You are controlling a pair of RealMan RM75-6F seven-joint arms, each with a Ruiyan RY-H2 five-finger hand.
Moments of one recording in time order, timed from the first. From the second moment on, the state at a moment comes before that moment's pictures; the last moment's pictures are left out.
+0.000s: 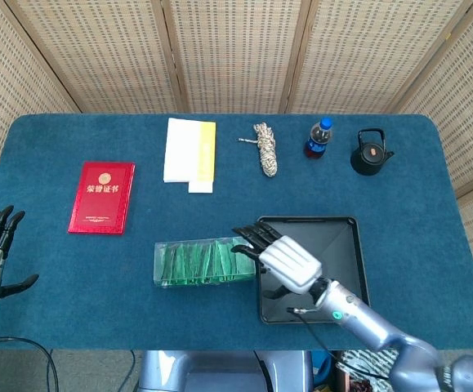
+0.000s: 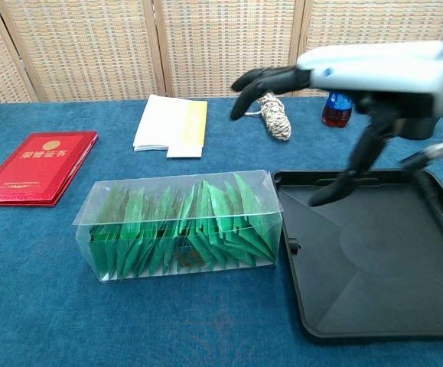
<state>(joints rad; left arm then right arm) -0.12 -0.99 -0.08 -1.88 1.43 1.46 0.23 0.70 -1.21 0.22 -1.97 -1.40 0.82 -0.20</state>
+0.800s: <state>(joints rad) -0.14 -0.99 -0.08 -1.88 1.42 1.44 0.23 0.95 -1.59 0.22 -1.79 -0.88 0.96 -0.69</state>
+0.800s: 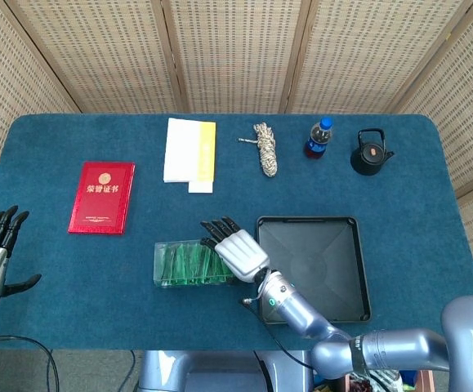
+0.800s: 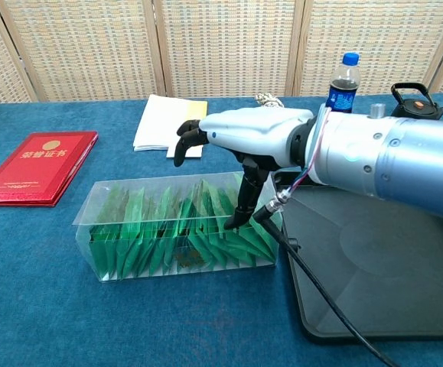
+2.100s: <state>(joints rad) -0.15 -0.98 -0.07 -1.88 1.41 1.42 0.19 1.02 -1.58 0.25 -1.78 -0.78 1.04 -0.74</state>
